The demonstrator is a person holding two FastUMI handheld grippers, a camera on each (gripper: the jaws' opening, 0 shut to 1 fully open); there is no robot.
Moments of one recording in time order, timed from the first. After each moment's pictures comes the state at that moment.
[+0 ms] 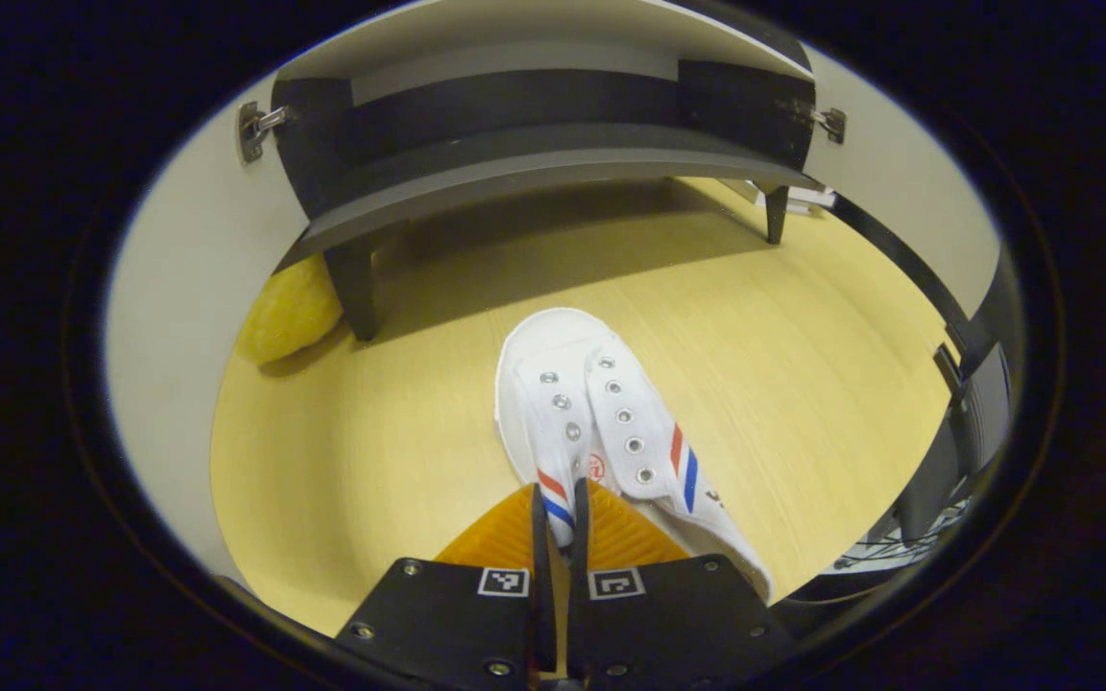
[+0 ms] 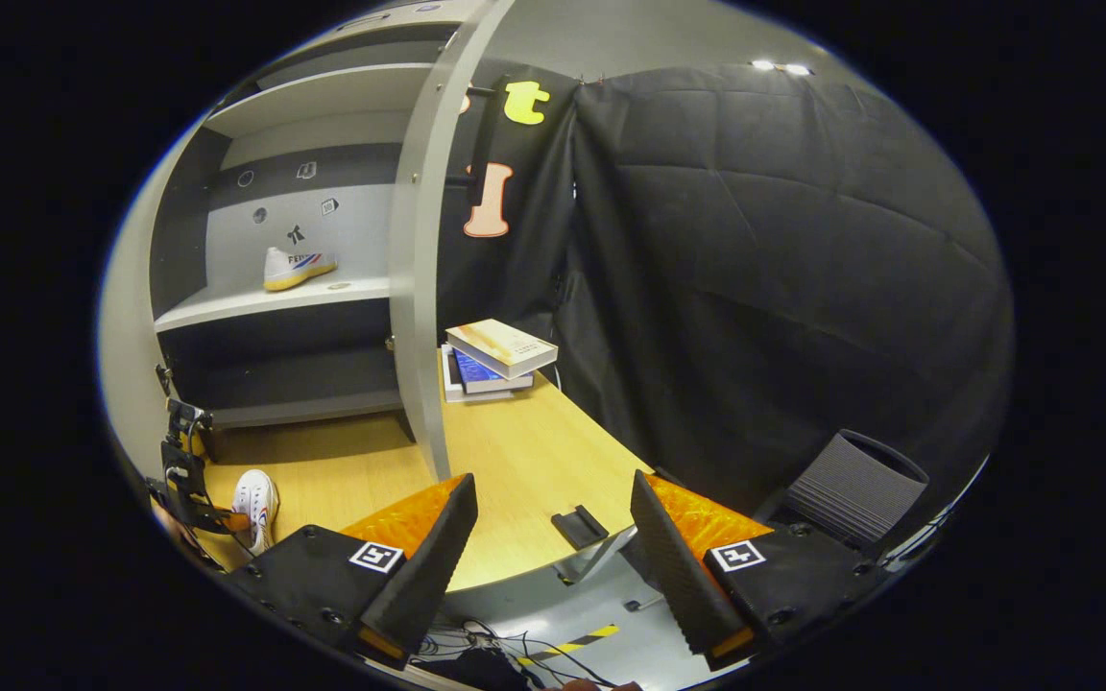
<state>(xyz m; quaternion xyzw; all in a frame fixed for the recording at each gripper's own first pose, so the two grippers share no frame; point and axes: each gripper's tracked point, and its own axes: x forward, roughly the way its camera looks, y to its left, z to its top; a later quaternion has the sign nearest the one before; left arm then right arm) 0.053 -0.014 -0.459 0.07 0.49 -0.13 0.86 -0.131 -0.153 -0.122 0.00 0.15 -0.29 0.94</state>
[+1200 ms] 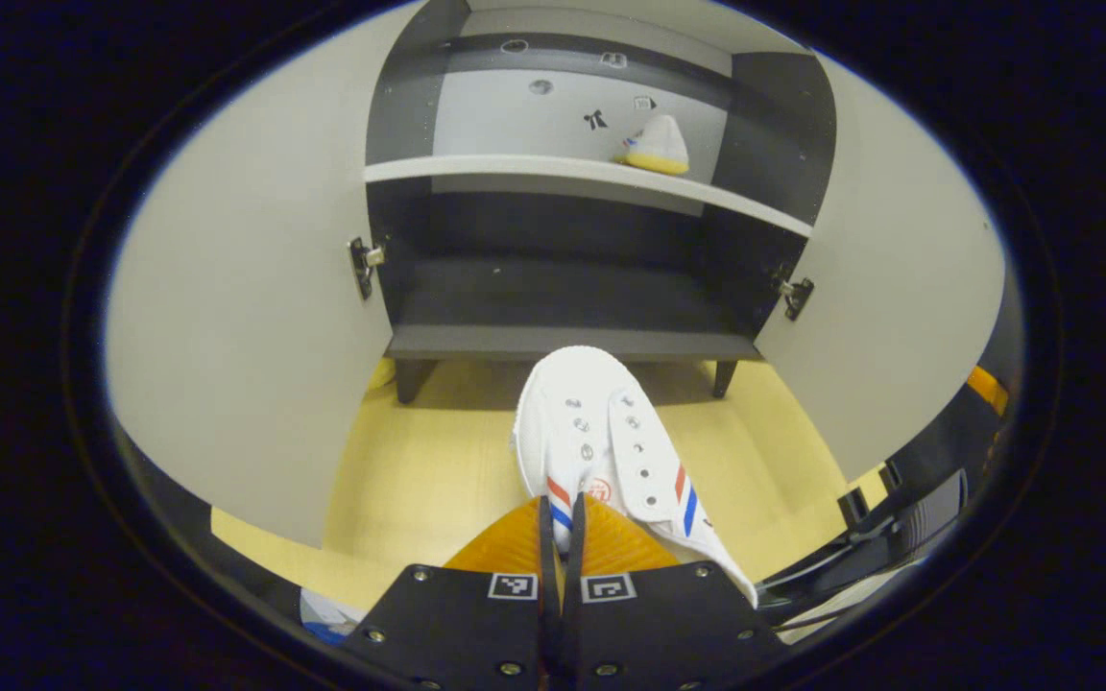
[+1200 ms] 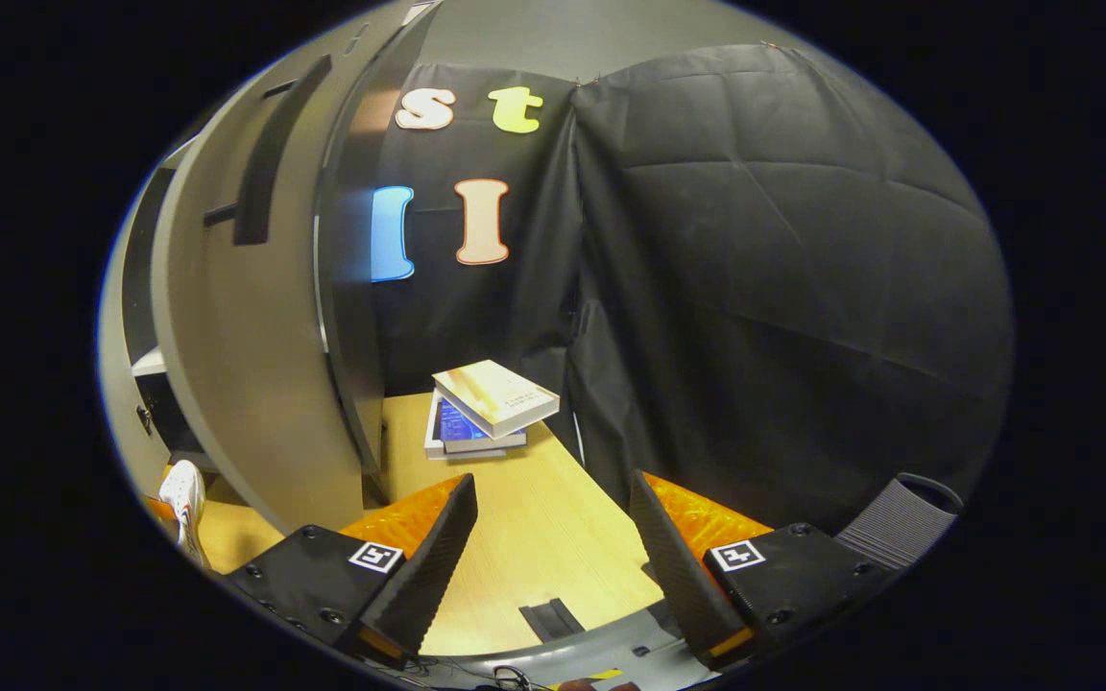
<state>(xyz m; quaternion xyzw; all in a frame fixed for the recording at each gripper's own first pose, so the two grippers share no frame) 0.107 0.025 -0.337 -0.05 0.38 -0.04 0.92 -0.002 -0.290 -0.089 0.01 0.10 -0.21 0.97</state>
